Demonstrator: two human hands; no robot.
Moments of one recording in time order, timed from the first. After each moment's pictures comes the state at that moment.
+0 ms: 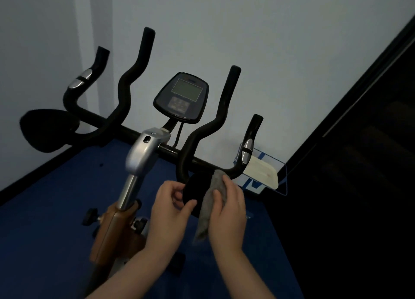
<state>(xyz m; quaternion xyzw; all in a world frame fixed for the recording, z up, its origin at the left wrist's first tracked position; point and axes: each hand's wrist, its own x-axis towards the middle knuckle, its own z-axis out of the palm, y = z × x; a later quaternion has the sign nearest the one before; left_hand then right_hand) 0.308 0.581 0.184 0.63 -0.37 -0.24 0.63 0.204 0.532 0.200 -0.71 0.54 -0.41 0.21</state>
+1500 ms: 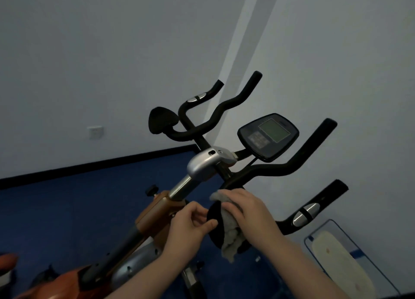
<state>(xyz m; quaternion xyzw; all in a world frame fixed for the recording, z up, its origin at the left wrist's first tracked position) 0.266 0.576 0.190 0.70 -0.13 -0.19 0.68 0.215 0.419 0.254 -0.96 0.03 -0.09 0.25</state>
